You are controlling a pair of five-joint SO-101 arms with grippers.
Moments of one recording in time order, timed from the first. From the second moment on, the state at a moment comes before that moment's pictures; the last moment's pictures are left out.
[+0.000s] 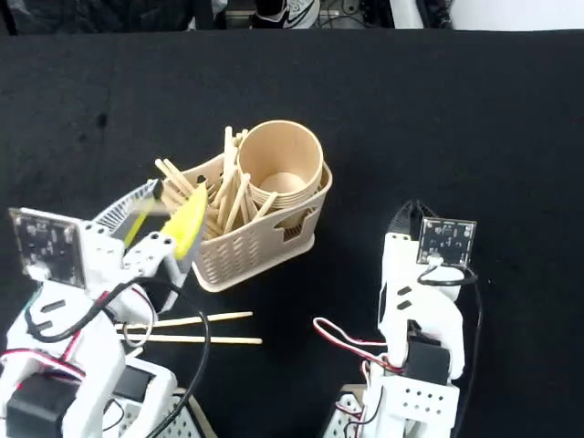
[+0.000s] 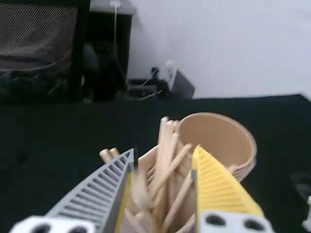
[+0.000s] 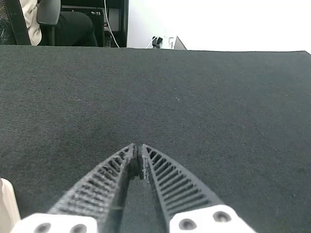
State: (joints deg) left arm 10.4 -80.7 40.3 63.3 6.7; right arm 11.9 -103.1 96.8 33.3 8.7
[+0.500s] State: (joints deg) left arm -22.4 -43.5 11.4 99.6 -12.4; right arm 12.0 -103.1 96.8 33.3 8.7
